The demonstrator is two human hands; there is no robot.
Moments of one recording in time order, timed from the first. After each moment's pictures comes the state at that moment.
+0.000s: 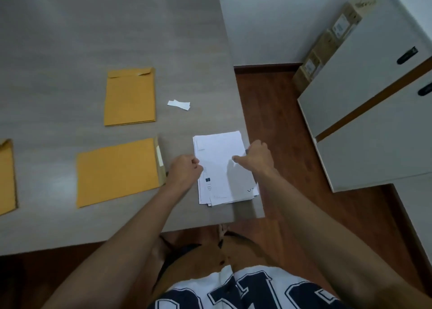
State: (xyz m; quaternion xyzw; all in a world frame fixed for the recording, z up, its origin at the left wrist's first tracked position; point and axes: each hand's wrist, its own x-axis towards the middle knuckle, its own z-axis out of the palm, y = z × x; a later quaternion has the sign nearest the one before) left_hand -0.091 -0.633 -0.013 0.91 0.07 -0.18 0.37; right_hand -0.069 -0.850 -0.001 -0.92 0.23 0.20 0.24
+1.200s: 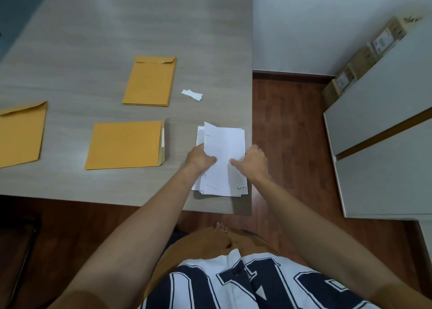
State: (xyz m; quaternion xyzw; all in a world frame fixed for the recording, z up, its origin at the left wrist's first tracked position) left_hand -0.097 -0.700 -0.009 0.83 0.24 -0.22 0.45; right_hand -0.089 -0.866 -0.017 -0.93 0.14 0.20 0.26
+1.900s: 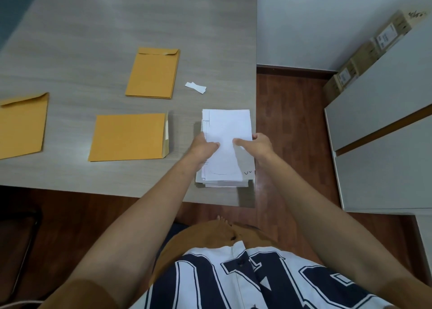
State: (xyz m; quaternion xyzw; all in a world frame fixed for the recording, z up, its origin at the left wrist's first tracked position) left_hand -0.098 -0.698 0.000 0.72 0.25 -0.18 0.62; right_hand -0.065 -0.870 -0.010 -0.82 0.22 0.23 0.48
